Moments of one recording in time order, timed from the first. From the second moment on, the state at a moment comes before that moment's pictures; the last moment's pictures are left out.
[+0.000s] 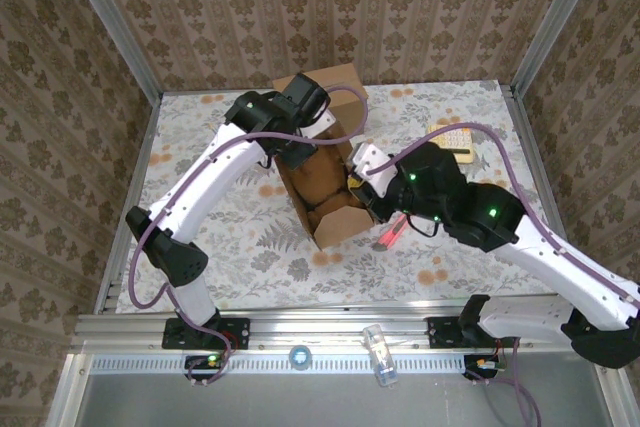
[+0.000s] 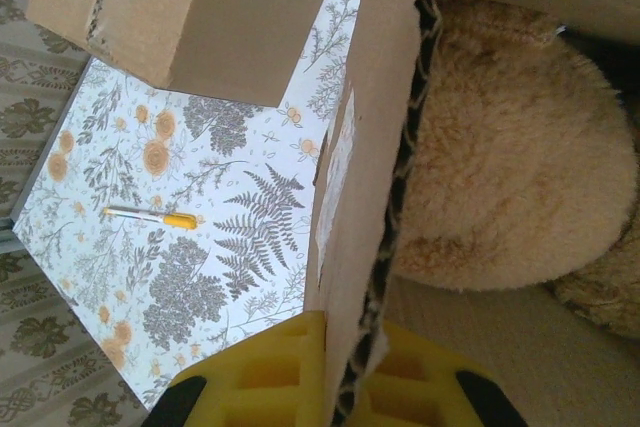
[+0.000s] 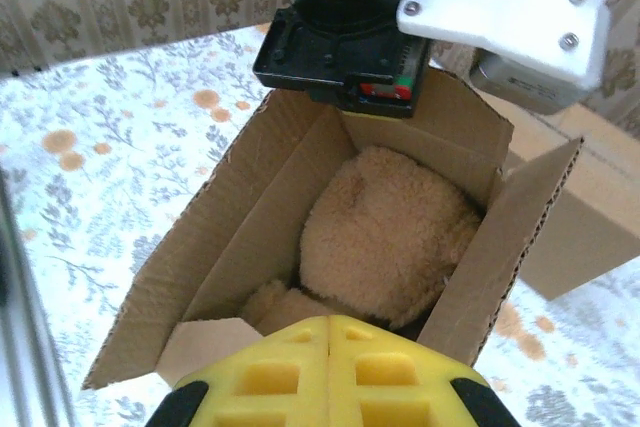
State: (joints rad) left arm -0.79 1.75 2.04 -1.39 -0.30 0.24; right arm 0.92 1.10 1.32 -0.69 0.08 -0.24
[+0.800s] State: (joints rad) left arm -0.78 1.75 2.06 -1.43 -0.23 0.22; right arm 1.05 1.41 1.26 -0.51 0.44 -0.50
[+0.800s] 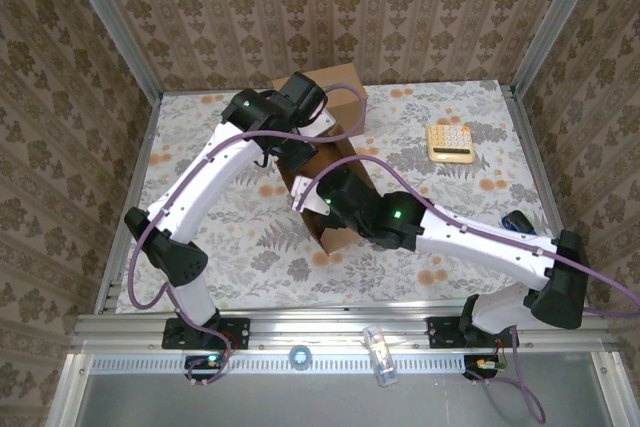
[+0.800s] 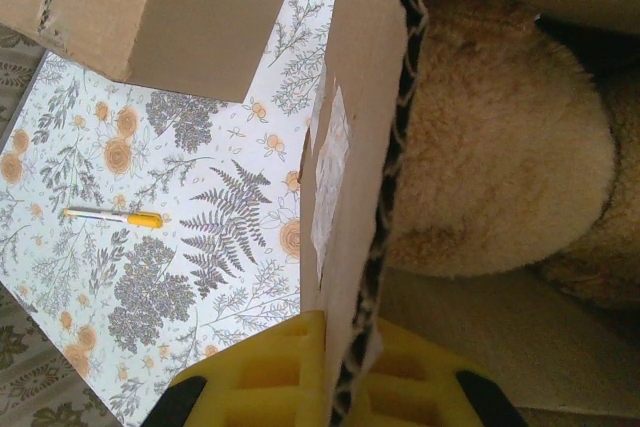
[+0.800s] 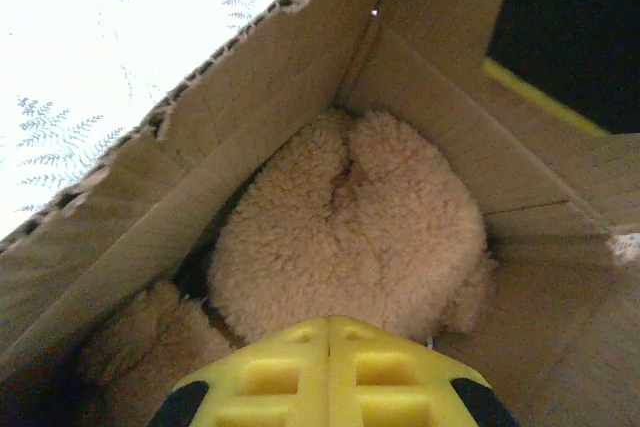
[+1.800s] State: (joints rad) left arm -0.78 1.75 2.06 -1.43 -0.21 0.22; right arm 0.95 1.66 1.29 -0.53 0.46 -0.04
